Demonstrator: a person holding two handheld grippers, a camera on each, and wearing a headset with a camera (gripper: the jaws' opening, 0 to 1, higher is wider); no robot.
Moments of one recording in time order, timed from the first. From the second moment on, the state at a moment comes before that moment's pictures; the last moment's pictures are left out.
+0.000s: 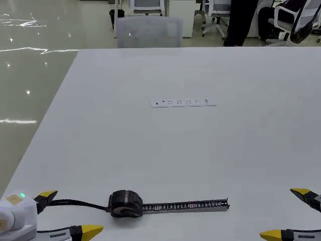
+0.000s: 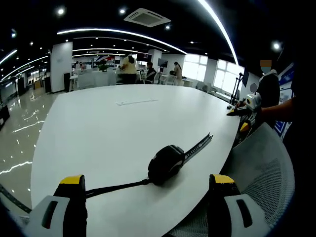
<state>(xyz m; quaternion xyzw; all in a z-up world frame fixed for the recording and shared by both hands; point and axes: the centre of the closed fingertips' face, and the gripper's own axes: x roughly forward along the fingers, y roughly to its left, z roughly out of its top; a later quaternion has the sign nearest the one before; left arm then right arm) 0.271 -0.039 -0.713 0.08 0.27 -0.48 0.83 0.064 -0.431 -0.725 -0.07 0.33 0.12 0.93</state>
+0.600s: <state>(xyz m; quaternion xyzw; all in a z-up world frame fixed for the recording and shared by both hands) 0.272 -0.042 -0.714 0.09 0.28 -0.48 0.83 0.059 -0.439 -0.735 -0.06 0.34 0.14 0.93</state>
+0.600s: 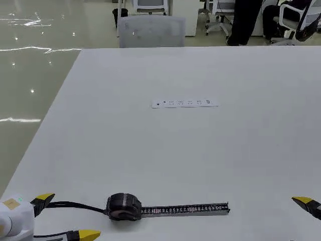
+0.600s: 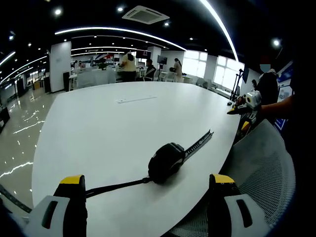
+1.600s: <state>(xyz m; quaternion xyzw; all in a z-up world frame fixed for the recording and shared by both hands) 0.269 -0.041 -0.720 0.09 0.29 -0.47 0.83 0.056 -0.450 -0.726 -0.09 0.33 0.14 0.93</state>
